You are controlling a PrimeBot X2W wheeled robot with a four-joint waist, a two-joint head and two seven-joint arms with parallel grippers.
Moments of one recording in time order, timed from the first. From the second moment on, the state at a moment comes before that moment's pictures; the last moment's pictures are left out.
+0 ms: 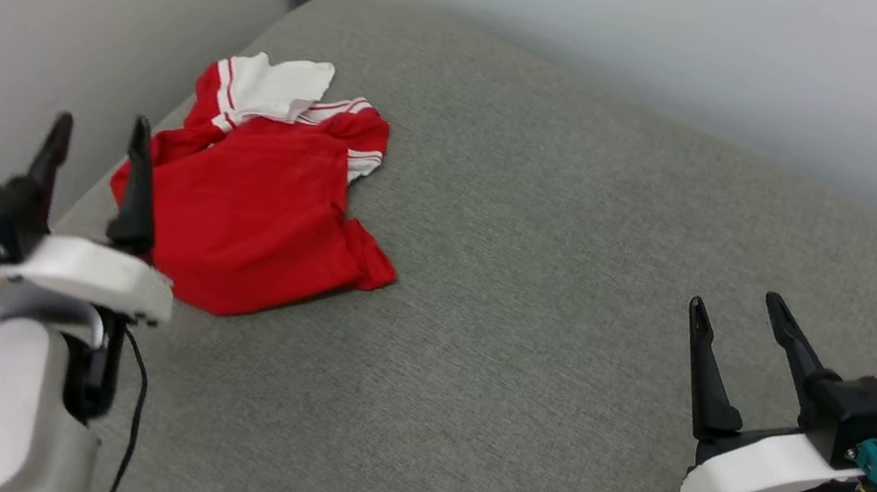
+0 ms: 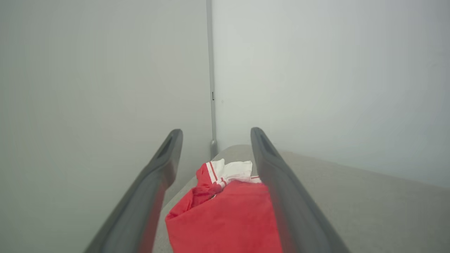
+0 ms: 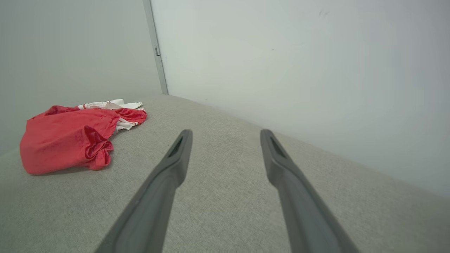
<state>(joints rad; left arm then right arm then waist) -0.37 0.13 0.11 0.32 -0.17 -0.07 -0.25 -0.15 -0.05 0.05 0.02 0.01 0.13 -0.02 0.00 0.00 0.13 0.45</state>
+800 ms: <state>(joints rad) -0.71 0.58 -0.04 0.67 -0.56 -0.13 0.61 -0.28 -0.05 0.06 0.02 0.00 0.13 -0.07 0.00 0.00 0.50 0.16</state>
